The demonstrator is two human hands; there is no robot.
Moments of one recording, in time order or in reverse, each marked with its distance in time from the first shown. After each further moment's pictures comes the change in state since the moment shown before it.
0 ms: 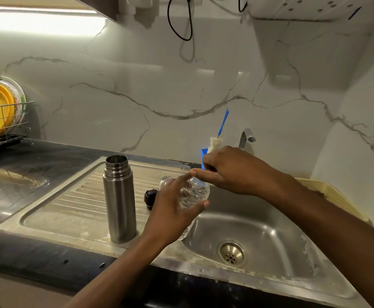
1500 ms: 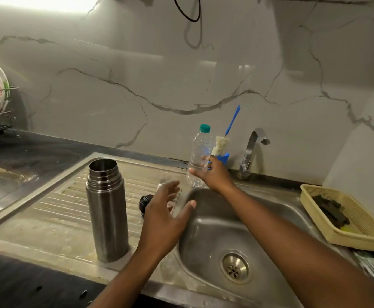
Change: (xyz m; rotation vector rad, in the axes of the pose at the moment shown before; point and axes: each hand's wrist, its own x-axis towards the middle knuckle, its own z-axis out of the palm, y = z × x) left_hand 0.026 -0.055 0.019 -0.151 0.147 -0.242; right_hand 0.100 0.082 0.165 0.874 0.198 0.638
